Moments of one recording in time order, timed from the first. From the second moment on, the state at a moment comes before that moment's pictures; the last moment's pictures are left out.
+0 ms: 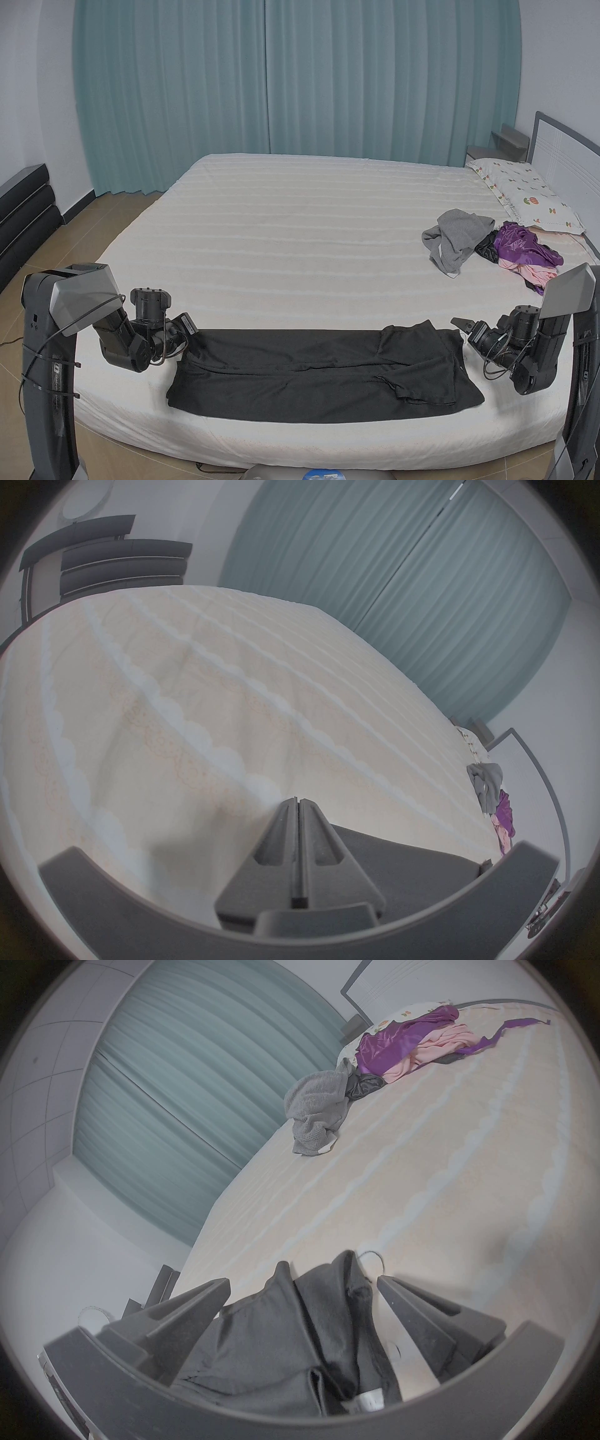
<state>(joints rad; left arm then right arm) -0.07 2.49 -0.95 -0.90 -0.02 -0.62 -0.09 2.49 -0.51 -1.53 0.30 0.70</state>
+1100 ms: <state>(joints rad) -0.06 2.49 -0.95 -0.91 -0.02 -0.64 -0.07 2.55 -0.74 -1.37 0.25 0.59</state>
